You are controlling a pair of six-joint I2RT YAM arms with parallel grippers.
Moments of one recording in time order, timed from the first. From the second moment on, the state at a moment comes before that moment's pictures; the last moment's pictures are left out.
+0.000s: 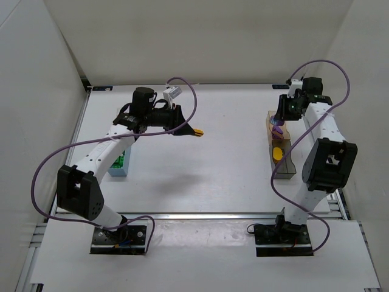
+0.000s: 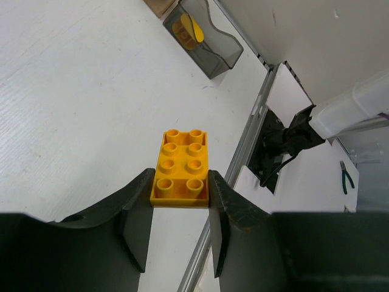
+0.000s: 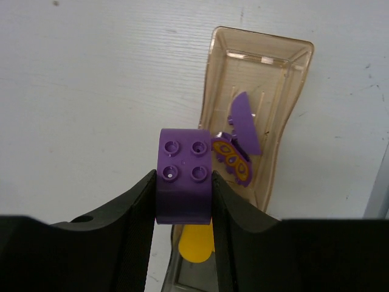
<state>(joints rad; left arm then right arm) -0.38 1.51 1.29 -0.31 0.87 -0.24 -0.14 1.77 1.54 -0.68 -0.35 -0.16</state>
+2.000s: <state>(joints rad) -0.94 2.68 2.45 -0.08 0.93 -0.34 -0.66 1.04 1.48 -1.03 -0.58 -0.14</state>
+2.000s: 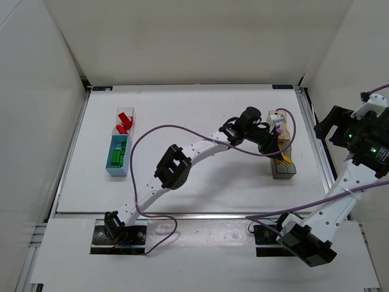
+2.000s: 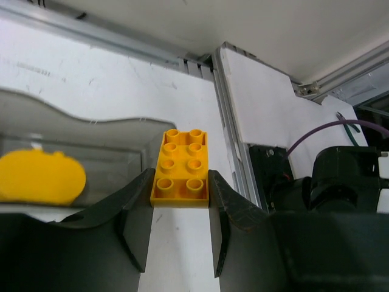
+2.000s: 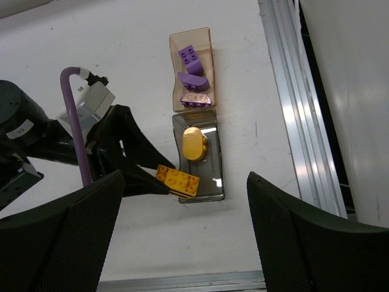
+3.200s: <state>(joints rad) -0.98 2.80 2.61 -0.06 0.70 -0.20 -0.66 1.13 1.52 -1.14 -0.70 -0.19</state>
